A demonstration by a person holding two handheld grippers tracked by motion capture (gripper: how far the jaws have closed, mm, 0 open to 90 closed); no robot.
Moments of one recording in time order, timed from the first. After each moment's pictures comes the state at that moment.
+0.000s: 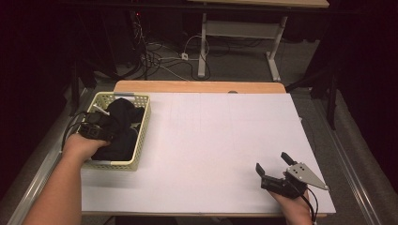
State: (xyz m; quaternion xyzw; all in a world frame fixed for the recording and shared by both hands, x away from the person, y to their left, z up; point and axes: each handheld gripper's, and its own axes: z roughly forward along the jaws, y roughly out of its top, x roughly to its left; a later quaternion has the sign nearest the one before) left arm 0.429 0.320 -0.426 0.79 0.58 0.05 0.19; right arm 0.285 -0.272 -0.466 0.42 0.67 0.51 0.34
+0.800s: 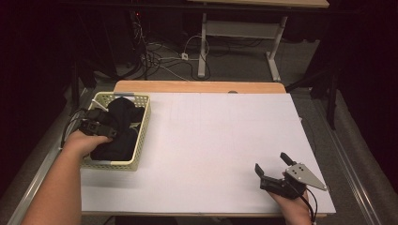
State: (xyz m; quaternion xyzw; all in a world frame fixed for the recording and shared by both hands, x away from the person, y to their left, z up) left arm 0.446 0.327 -0.420 0.78 0.60 0.01 0.18; right arm 0.283 -0.269 -0.465 0.42 0.67 0.51 0.34
